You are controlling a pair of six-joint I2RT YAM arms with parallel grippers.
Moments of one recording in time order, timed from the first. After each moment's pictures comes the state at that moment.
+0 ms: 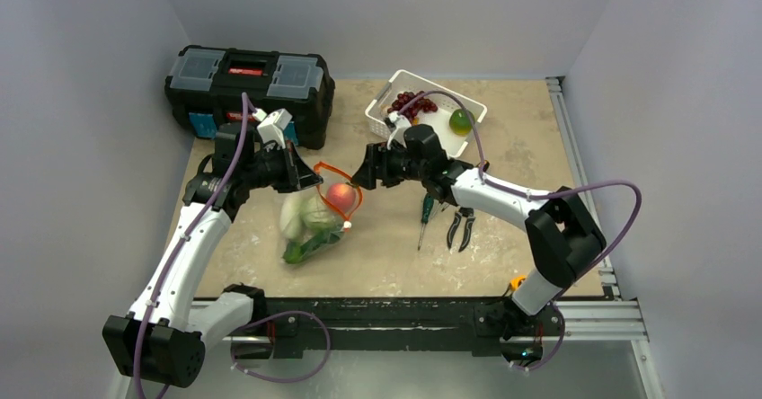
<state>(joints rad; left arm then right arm) -0.17 1.03 1.00 -0.61 0.58 -0.41 0.70 1.65 1.09 0.12 -0.34 0.53</state>
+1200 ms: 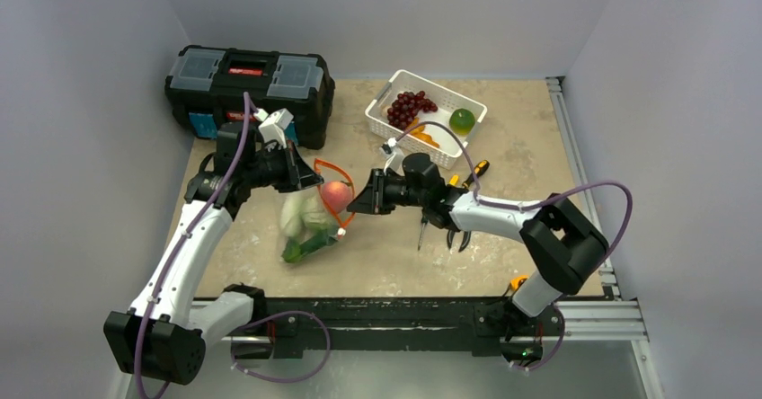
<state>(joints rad) -0.17 1.05 1.00 -0.61 0.59 -0.41 0.79 1.62 0.84 0.40 -0.46 0.85</state>
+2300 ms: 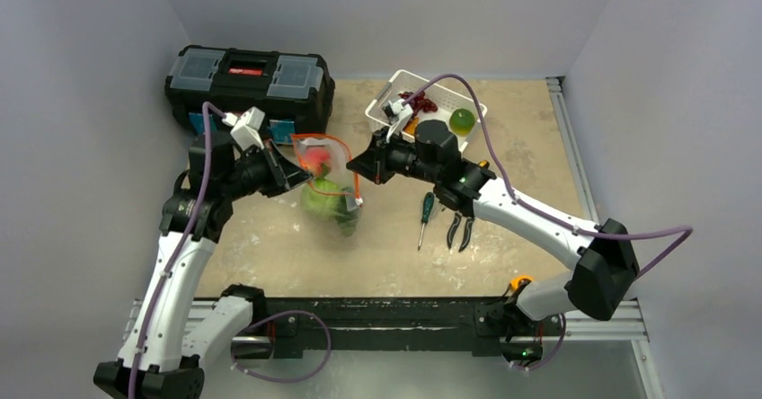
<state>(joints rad) -0.15 0.90 1.05 -0.69 0.52 -0.61 0.81 1.42 1.13 0.08 -0.29 0.46</state>
